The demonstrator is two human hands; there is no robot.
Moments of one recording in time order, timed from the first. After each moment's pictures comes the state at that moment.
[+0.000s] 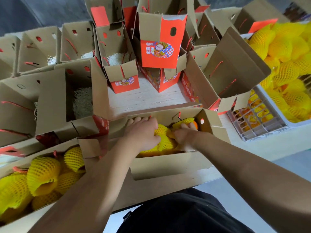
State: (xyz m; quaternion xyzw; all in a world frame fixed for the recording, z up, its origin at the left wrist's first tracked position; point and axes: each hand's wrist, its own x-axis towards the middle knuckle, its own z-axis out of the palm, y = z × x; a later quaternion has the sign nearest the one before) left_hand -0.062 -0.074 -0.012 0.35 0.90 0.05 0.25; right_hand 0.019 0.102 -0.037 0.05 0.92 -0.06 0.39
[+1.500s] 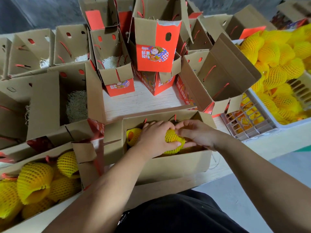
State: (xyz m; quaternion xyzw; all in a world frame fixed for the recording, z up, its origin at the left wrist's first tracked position) left_hand -0.037 -0.043 -0.039 0.42 0.86 0.24 0.16; right_hand 0.054 0.131 0.002 0.28 0.69 -0.64 0.19
